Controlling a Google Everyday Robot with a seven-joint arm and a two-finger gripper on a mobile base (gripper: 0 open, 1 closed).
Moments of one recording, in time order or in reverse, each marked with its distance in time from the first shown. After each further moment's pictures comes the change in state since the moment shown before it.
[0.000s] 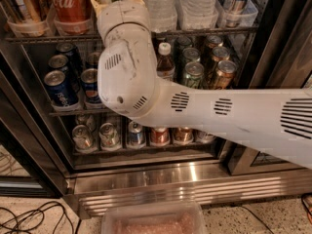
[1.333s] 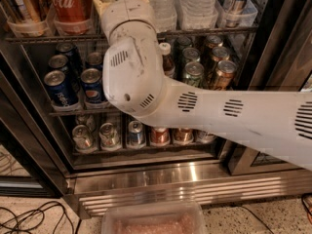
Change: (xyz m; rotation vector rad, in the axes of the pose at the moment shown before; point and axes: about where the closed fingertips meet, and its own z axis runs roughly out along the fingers) arm 0.003 0.011 -0.004 -0.006 -0.013 0.018
